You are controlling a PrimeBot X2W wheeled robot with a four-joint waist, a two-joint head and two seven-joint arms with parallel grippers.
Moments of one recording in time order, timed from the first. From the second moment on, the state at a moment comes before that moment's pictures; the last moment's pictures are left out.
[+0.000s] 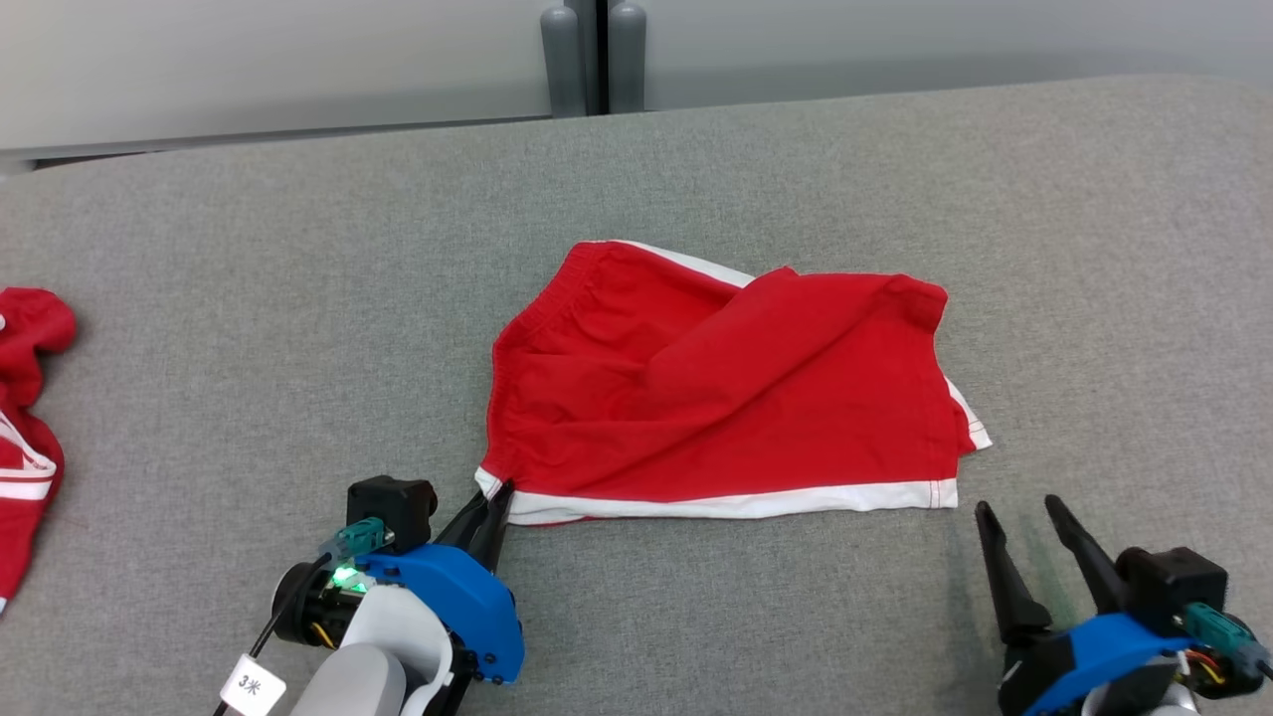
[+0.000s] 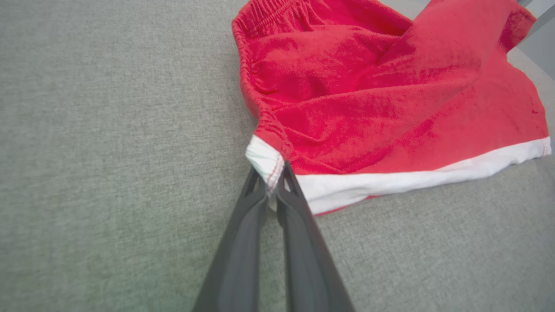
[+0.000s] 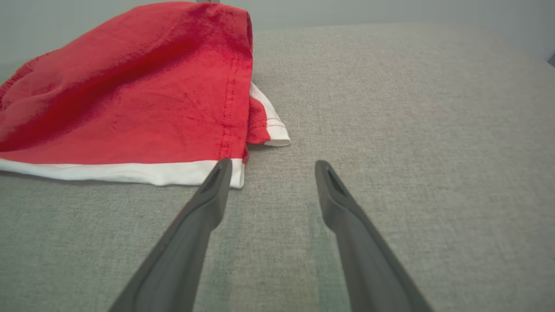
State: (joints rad) left arm -0.23 0.12 -0.32 0.40 -0.38 -0.12 0.13; right arm -0.05 -0.16 0.02 0.26 0.22 0.13 -0.14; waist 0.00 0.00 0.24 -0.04
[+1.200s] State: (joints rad) left arm -0.33 0.18 -0.28 -0.24 -0.31 -0.07 -0.06; right arm -0.29 -0.29 -0.05 -0.22 0.24 0.13 -0.13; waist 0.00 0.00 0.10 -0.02
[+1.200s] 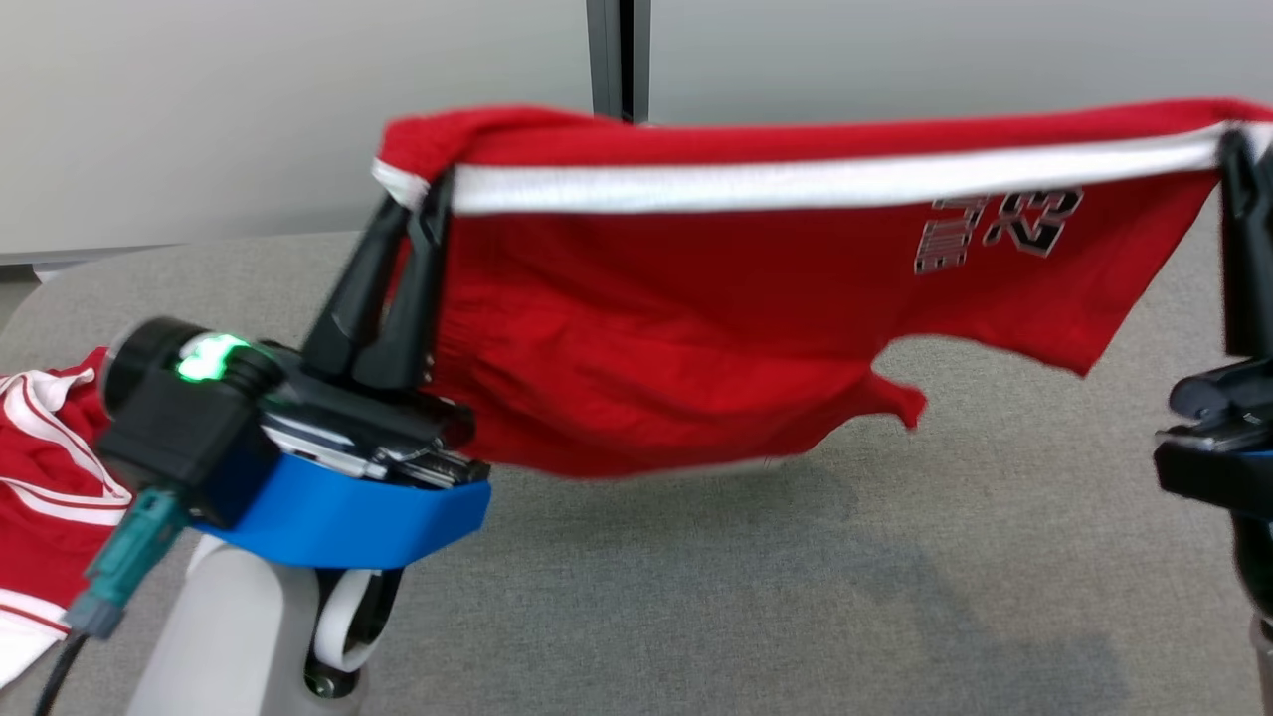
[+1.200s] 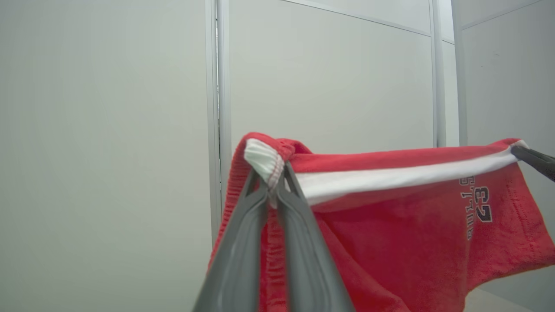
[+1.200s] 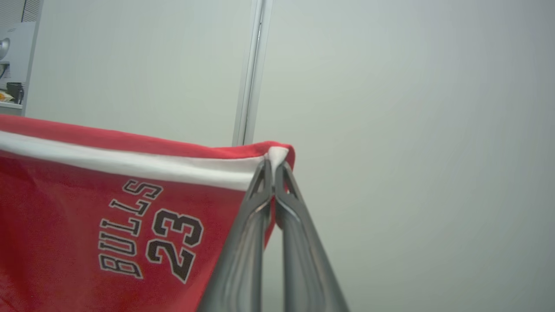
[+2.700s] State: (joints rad) left arm -0.94 0.06 -0.19 1.16 -0.47 -0.12 -0.26; right arm -0.94 -0.12 0.38 0.91 0.52 0.13 -0.26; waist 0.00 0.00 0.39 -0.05
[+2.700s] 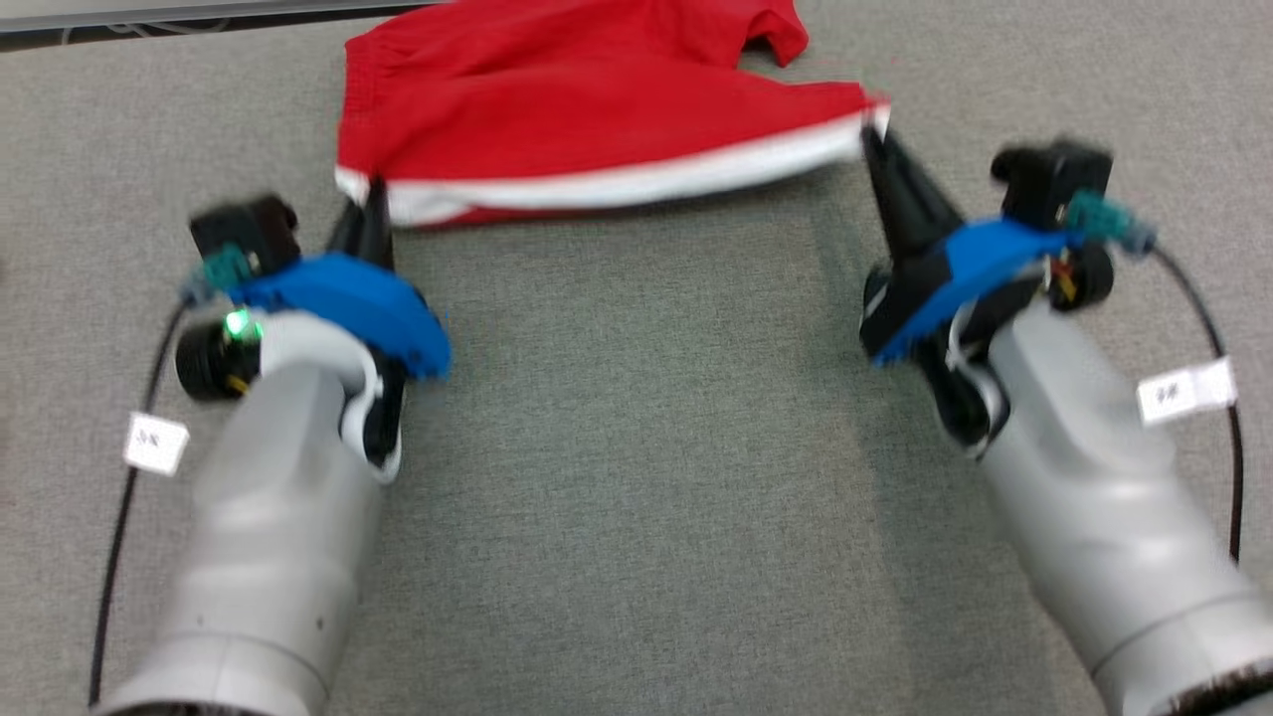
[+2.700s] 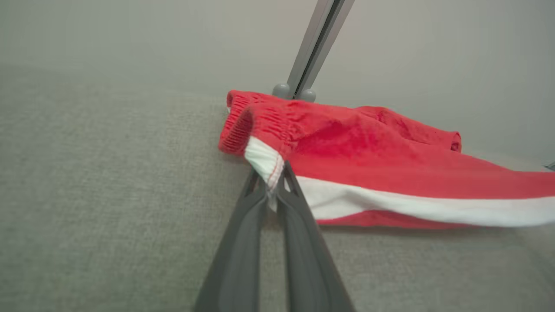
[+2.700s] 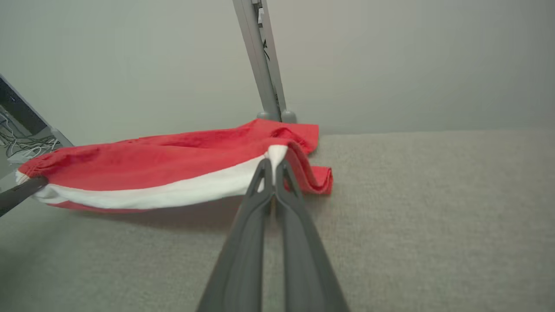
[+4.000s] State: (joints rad) left arm 0.11 0.09 -0.25 -0.05 -0.51 0.02 0.12; right arm 0.18 -0.07 -0.05 -0.15 0.36 0.13 0.07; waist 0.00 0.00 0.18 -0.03
